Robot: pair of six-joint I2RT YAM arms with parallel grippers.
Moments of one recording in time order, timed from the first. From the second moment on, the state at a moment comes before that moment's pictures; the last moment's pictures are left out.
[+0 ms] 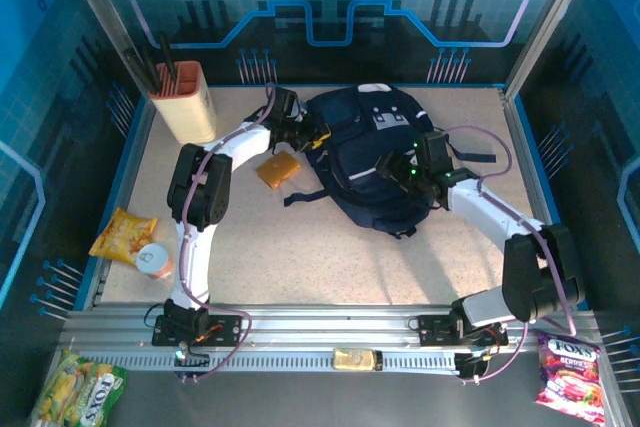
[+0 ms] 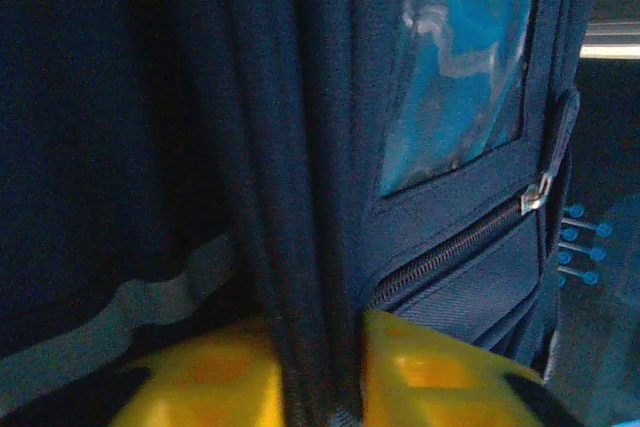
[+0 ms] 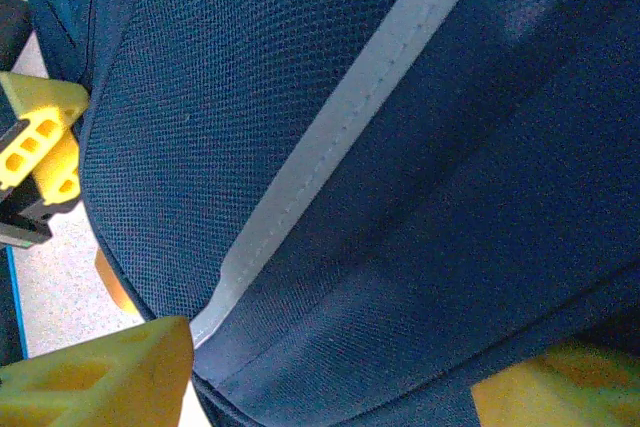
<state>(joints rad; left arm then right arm) -0.30 2.21 1.67 -0.23 0.57 -0.98 0.27 1.44 0.90 -0.29 -0.19 0.87</state>
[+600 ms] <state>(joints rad) -0.27 2.01 1.43 -0.13 0.57 -1.06 0.15 1.69 1.19 -0.34 -0.23 0.63</state>
